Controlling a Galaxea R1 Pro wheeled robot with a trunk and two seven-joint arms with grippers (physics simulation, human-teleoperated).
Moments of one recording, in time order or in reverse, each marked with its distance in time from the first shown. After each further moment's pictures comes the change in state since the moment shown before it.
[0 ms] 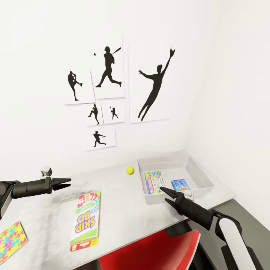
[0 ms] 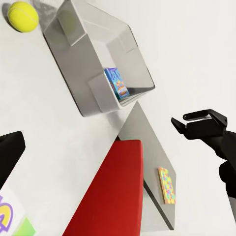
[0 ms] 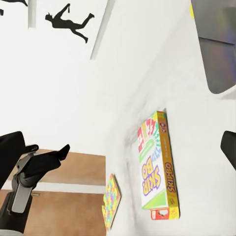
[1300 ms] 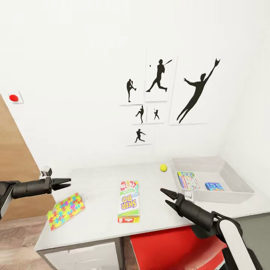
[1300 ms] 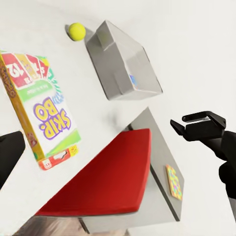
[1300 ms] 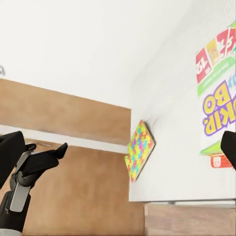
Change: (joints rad) left arm 0.000 0.000 -0.001 -0.001 0.000 -0.001 0.000; right arm 0.012 -0.001 -0.001 0.000 0.001 0.000 0.000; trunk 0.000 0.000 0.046
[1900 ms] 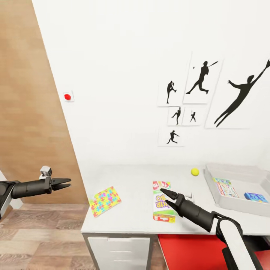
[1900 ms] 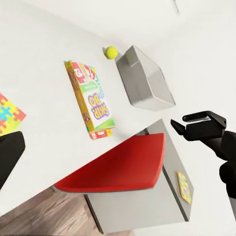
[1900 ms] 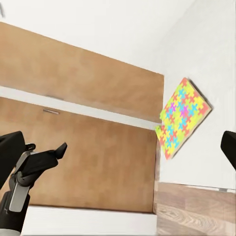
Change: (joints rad) left arm 0.000 0.001 0.000 0.000 -0.001 0.000 0.000; right arm 0.000 -0.001 0.000 0.000 0.002 0.000 0.000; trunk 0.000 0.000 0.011
